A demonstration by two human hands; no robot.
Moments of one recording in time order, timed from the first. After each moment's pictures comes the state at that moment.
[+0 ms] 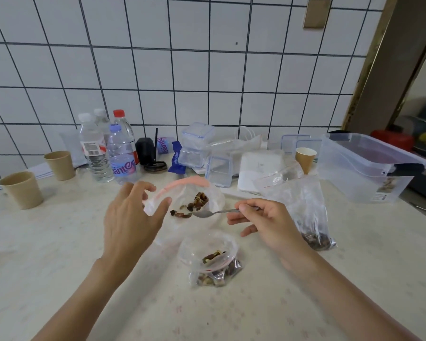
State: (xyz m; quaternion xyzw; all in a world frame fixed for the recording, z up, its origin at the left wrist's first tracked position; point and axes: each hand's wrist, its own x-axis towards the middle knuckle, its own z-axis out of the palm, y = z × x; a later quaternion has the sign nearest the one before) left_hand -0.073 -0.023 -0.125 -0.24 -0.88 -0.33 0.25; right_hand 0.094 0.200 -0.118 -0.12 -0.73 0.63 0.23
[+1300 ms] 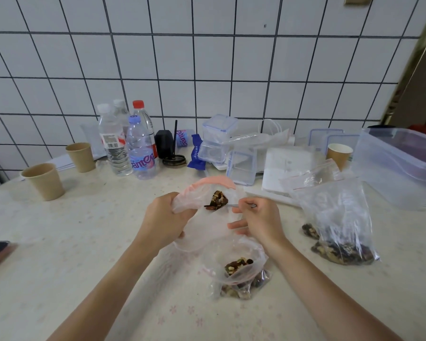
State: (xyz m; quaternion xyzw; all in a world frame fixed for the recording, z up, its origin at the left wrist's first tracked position) left_hand -0.099 -0.001 -0.132 -0.18 -0.86 -0.48 -0.06; right_hand -0.002 0.190 -0.154 -0.27 -0.71 0.61 0.22
